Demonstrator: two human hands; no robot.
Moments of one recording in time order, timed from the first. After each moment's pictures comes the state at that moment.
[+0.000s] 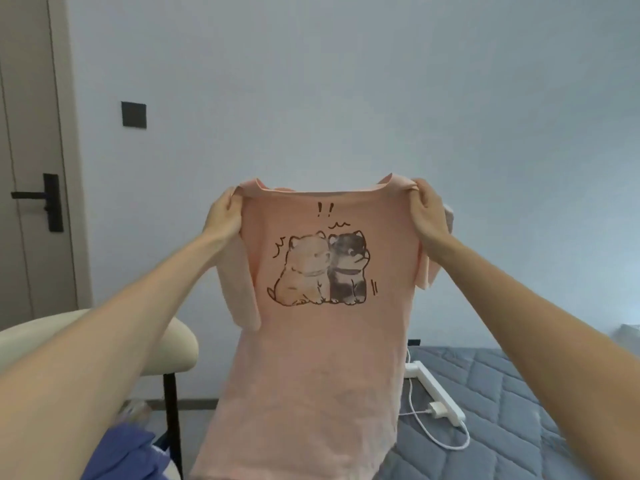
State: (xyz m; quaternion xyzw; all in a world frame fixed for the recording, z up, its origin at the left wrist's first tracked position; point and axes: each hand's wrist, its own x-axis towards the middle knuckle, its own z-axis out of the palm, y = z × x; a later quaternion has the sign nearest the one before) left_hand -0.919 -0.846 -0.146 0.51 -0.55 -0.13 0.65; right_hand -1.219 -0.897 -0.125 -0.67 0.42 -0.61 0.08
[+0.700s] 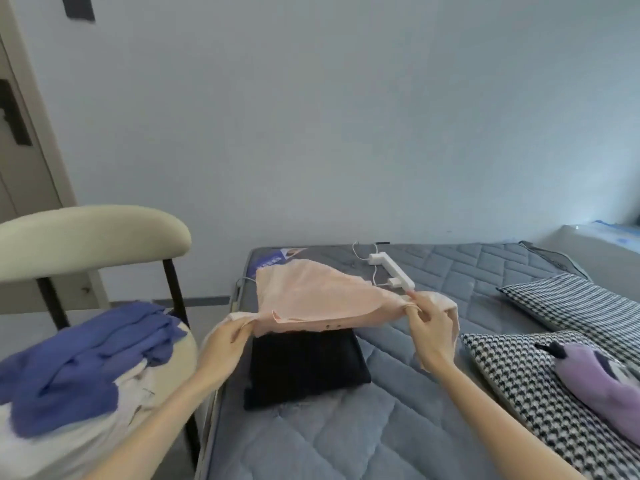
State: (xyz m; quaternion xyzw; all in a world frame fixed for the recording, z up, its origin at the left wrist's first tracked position) left_hand -0.977 -0.654 -0.499 0.60 -0.64 -0.22 0.43; right_hand -1.316 -0.662 -0.452 -0.54 0.65 -0.51 0.18
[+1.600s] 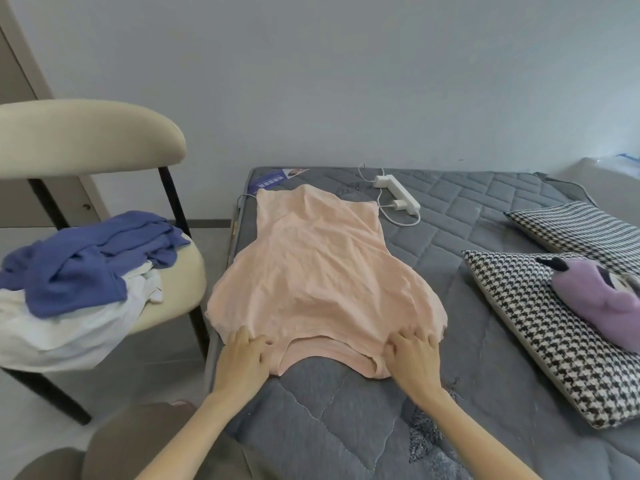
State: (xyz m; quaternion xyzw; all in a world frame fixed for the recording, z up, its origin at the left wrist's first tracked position) left_hand -1.022 -0.540 -0.650 0.71 -0.68 -0.11 0.15; right_hand -1.323 -0.565 -0.646 -0.71 0.69 -0.09 -0.03
